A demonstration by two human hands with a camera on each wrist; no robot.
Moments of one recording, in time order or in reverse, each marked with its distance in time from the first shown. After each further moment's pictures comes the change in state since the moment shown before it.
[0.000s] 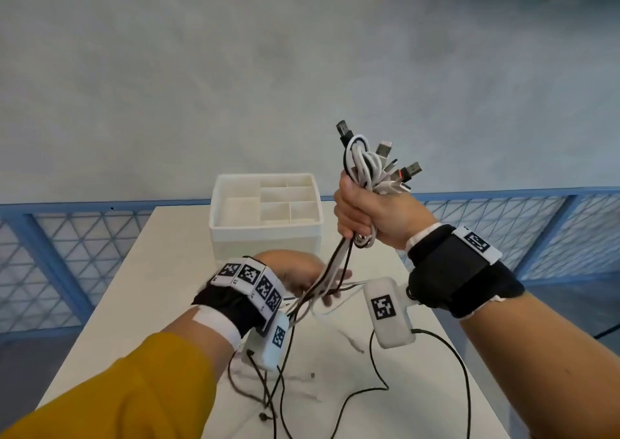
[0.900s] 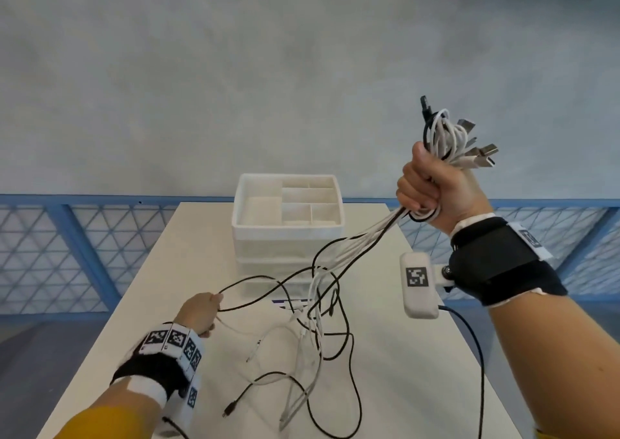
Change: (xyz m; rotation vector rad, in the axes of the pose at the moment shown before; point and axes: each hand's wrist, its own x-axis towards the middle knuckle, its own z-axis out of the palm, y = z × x) left_hand -0.038 -0.189 -0.019 -0.434 0.862 -0.360; right_hand 0.006 -0.012 -0.043 0.158 0.225 -0.097
